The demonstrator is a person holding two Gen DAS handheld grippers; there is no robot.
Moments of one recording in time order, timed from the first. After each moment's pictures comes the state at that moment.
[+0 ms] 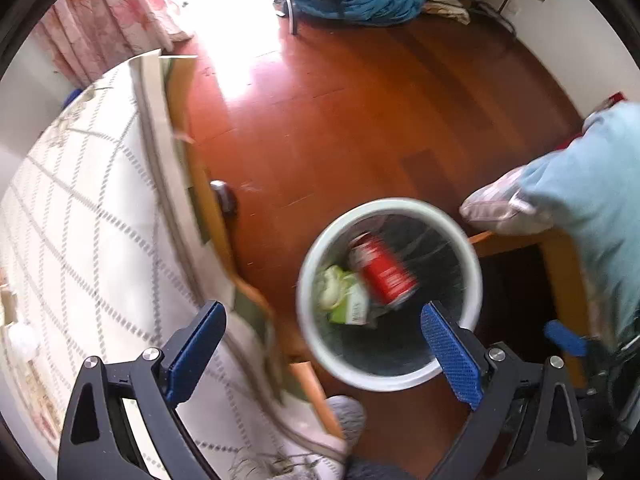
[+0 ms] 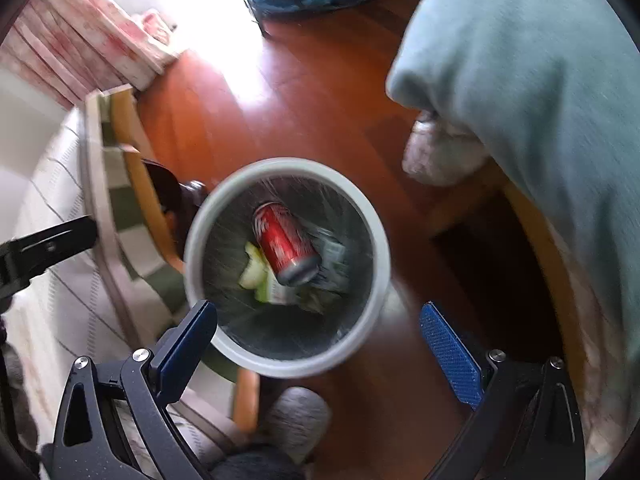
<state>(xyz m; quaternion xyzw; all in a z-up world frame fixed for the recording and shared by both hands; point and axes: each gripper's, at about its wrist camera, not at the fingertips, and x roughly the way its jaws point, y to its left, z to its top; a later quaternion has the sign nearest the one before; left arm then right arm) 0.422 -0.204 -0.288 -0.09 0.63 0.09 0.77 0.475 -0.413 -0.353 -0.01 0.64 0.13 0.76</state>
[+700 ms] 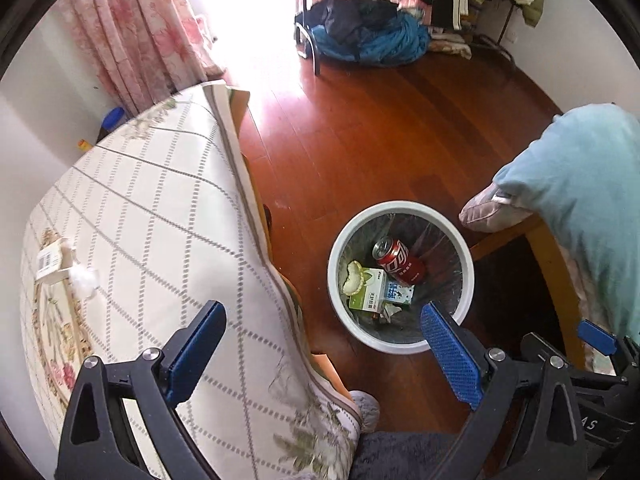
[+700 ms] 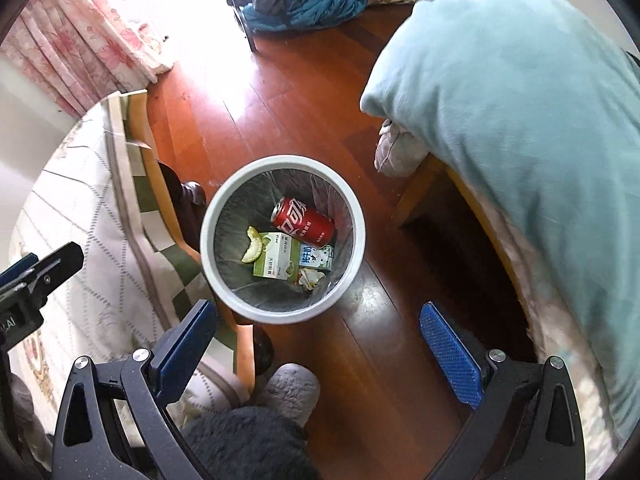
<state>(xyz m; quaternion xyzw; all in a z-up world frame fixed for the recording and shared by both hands) 0.330 -0.210 -0.206 -0.07 0.56 0.12 0.82 0.401 -0.425 -0.260 -0.02 0.61 0.10 0.78</state>
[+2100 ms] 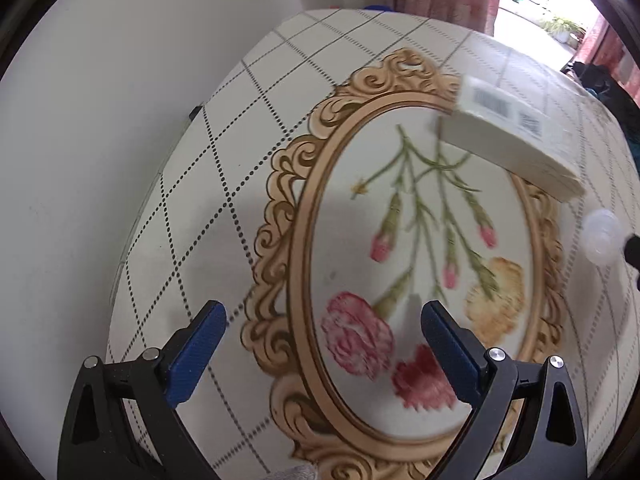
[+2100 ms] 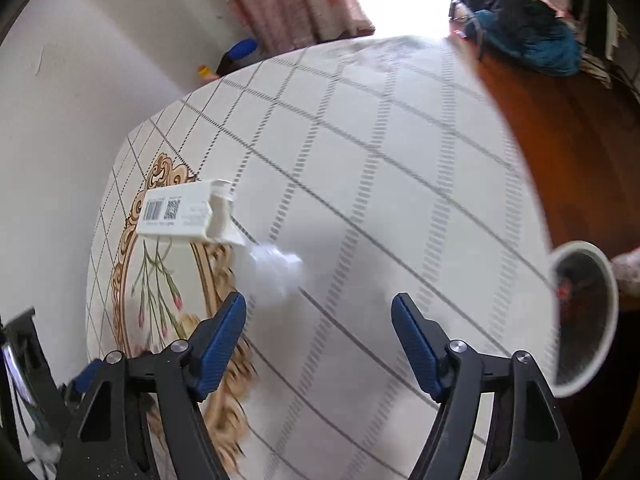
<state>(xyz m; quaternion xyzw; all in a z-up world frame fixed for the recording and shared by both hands) 0.110 0.146 -0.305 -0.23 0.55 0.43 0.68 0.312 0.010 -0.273 -0.09 0.60 0.34 0.71</state>
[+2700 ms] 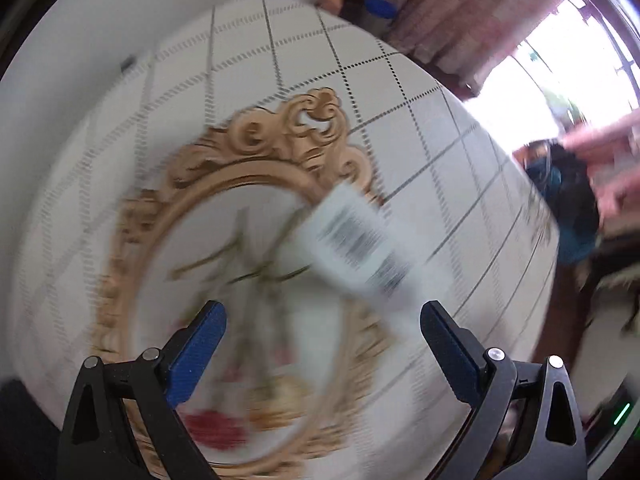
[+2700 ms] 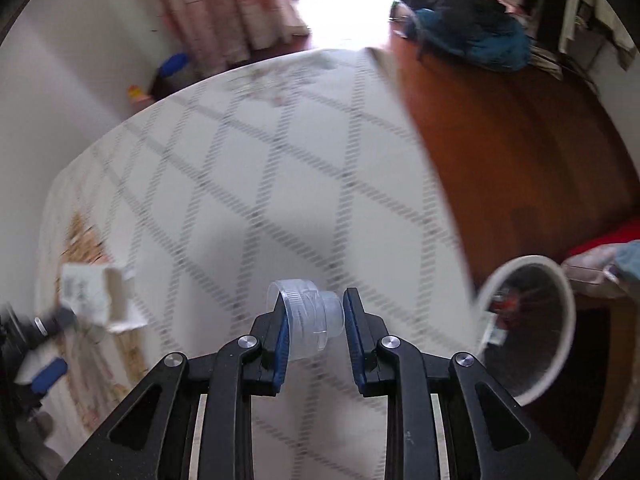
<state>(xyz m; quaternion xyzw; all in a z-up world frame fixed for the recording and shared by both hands) 0.213 0.215 -0.292 -0.48 0.48 0.37 0.64 0.389 -0.006 -0.274 -0.12 0.60 0.23 0.76</state>
